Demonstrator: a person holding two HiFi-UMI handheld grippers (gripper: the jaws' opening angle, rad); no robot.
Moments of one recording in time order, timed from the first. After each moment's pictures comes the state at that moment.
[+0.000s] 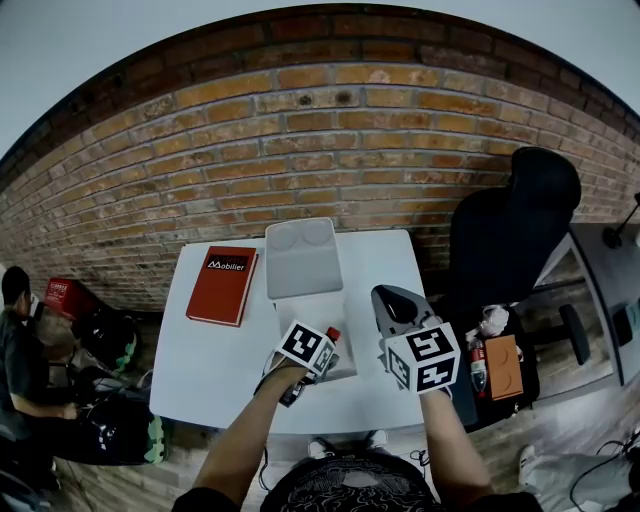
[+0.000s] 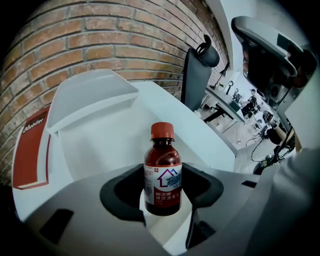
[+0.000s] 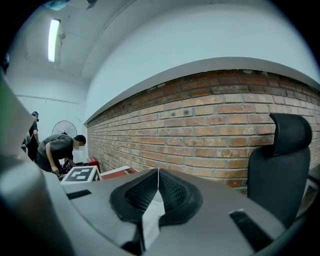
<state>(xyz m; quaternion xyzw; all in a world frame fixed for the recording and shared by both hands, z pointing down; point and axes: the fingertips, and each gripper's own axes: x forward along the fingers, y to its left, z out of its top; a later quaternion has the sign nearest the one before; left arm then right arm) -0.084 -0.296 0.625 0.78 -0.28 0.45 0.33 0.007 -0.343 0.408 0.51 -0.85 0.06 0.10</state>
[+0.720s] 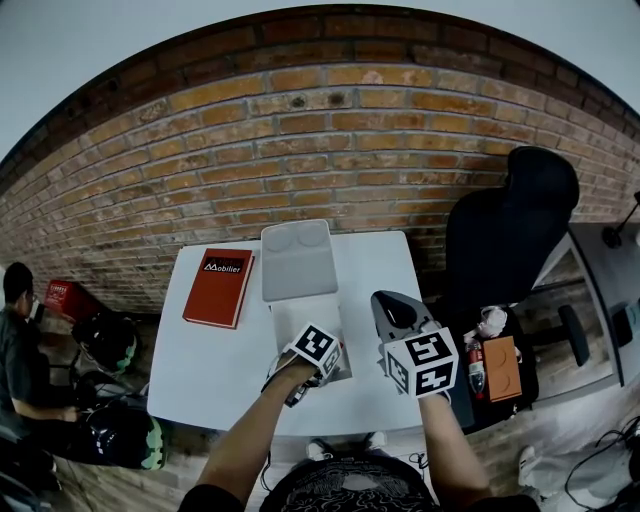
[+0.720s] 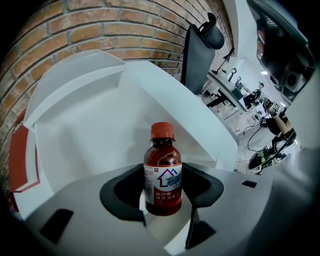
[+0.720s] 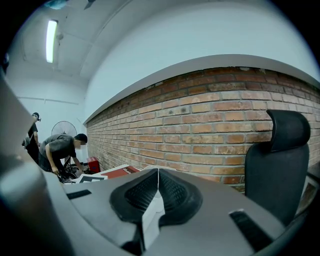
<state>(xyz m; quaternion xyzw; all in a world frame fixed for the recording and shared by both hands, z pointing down) -0.070 -0.279 0.662 0.74 -0.25 0.52 0.35 0.020 -0.340 0.417 0.51 -0.85 0.07 0.10</state>
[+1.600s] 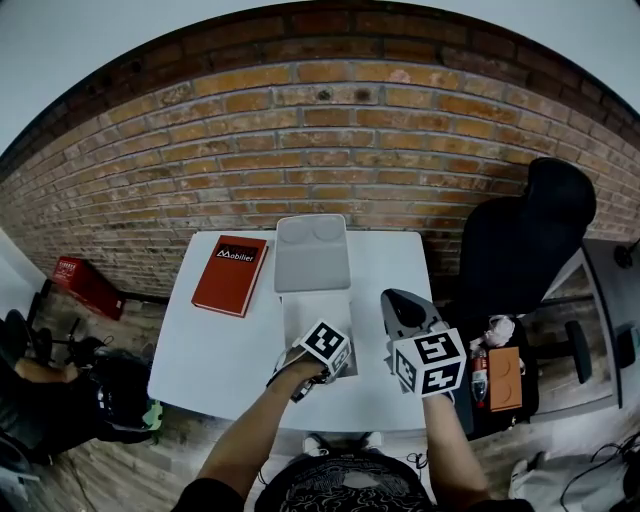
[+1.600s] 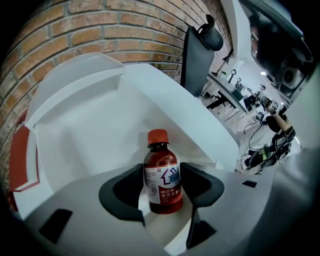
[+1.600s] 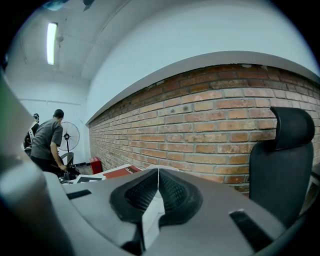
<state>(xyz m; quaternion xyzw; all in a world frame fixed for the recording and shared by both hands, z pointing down) -0.067 -0.280 0.660 0.75 -0.25 0.51 0.34 0.015 -0.346 0.421 0.49 -0.86 0.08 0.10</state>
